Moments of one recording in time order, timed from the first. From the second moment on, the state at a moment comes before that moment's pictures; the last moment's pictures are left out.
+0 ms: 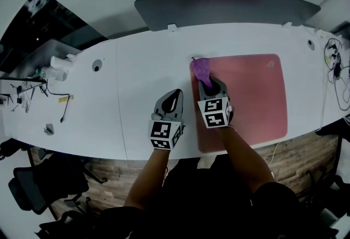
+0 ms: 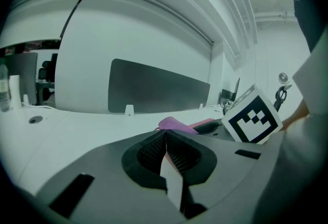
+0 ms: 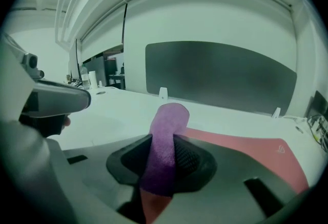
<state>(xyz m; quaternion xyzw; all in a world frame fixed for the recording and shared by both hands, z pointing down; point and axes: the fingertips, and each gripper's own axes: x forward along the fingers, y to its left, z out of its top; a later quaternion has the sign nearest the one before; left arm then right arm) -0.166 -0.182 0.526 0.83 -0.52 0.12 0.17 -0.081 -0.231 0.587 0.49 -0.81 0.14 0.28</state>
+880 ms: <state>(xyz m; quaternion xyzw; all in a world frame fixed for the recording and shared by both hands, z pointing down) -0.155 -0.170 0.552 0.81 -0.53 0.14 0.20 -0.083 -0.240 0.619 0.47 -0.80 0.16 0.32</state>
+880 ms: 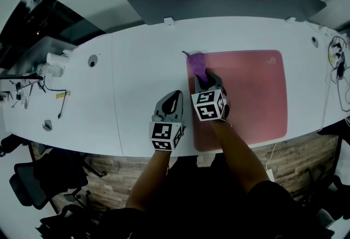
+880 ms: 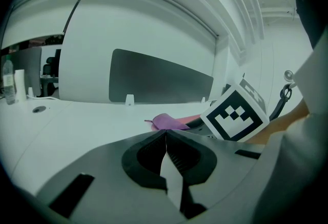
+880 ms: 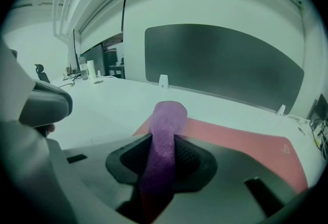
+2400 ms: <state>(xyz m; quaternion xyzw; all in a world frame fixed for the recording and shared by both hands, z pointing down) -0.054 -0.200 0.566 0.83 -0.49 0.16 0.20 0.099 -0.272 0.620 0.53 -0.76 0.15 0.34</state>
